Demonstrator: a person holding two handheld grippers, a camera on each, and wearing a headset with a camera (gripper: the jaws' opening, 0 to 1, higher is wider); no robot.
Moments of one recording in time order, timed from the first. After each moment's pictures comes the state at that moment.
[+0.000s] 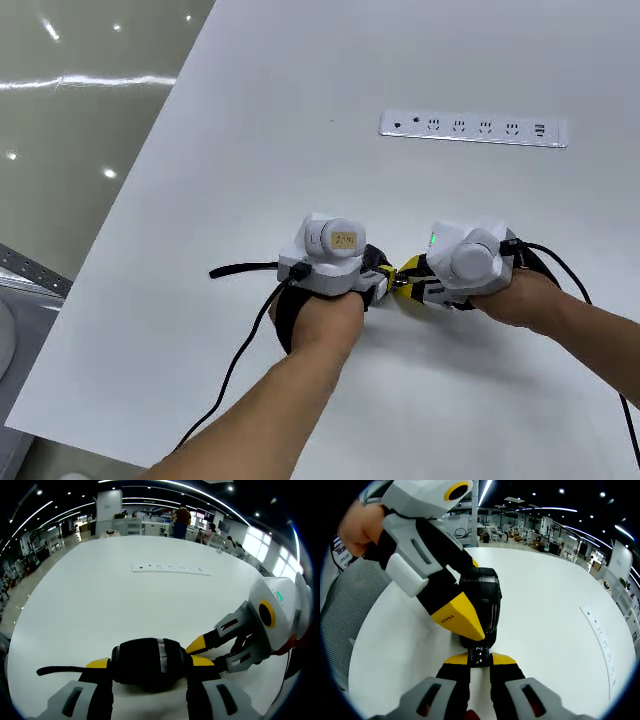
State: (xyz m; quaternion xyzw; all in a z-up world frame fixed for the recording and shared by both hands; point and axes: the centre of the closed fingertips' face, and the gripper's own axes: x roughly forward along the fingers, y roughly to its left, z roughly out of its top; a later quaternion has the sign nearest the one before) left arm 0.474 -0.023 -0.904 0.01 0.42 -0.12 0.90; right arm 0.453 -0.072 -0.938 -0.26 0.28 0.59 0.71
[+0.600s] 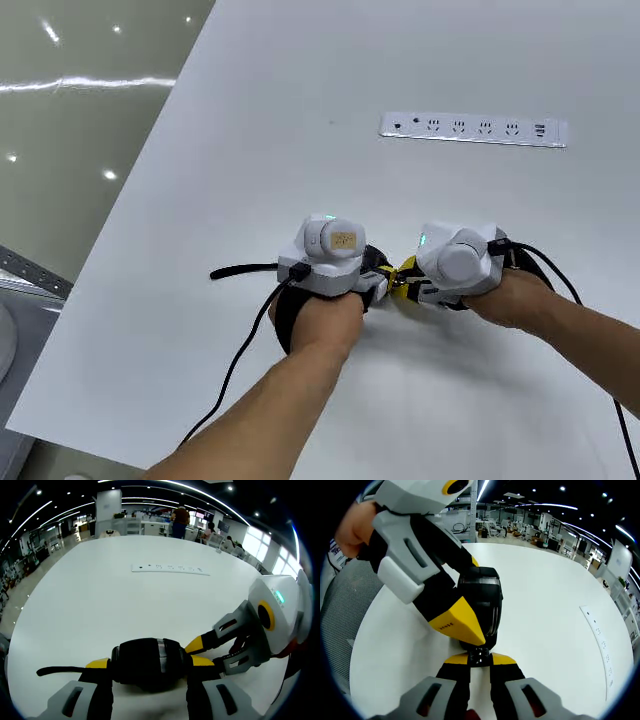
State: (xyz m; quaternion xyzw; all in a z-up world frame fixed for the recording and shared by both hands) left arm 0.474 -0.023 -0.904 0.01 0.42 -0.12 0.90; right arm 0.455 -0.069 -0.939 -0.28 0.30 0.58 0.71
